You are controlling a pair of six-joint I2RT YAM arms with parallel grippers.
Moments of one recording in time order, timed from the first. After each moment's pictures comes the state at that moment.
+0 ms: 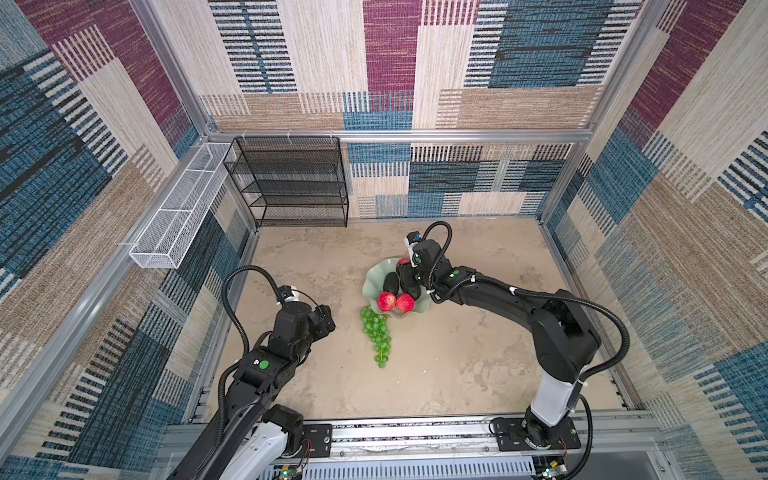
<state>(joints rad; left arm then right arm) -0.38 0.70 0.63 -0.59 -0.22 -0.71 0.65 1.86 1.32 -0.13 0.09 0.28</state>
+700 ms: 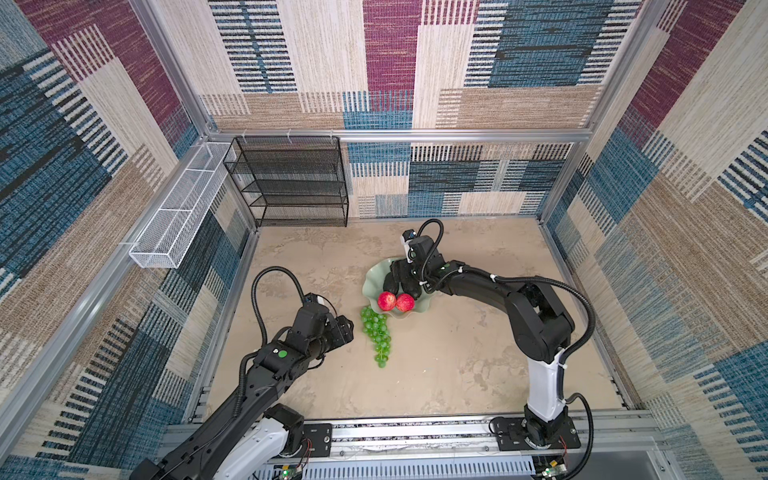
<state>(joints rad) -0.48 0.86 0.58 -0.51 0.00 -0.80 0.60 1.95 1.40 -0.10 0.04 0.26</state>
